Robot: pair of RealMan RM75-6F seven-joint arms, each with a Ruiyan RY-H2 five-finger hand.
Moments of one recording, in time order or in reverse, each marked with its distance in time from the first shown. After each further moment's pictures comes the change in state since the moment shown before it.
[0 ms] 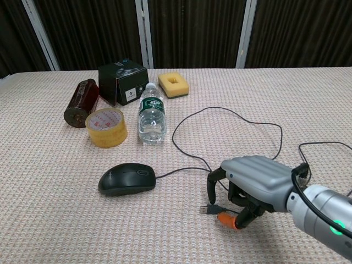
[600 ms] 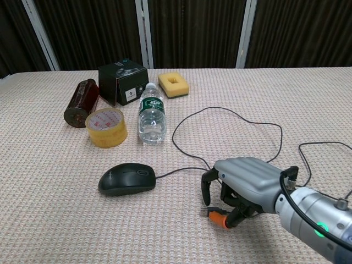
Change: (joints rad) left arm -0.002 0.002 -0.001 -0.002 -0.004 -0.003 -0.010; right arm 0.010 -0.061 0.001 0.040 0.018 0.034 0.004
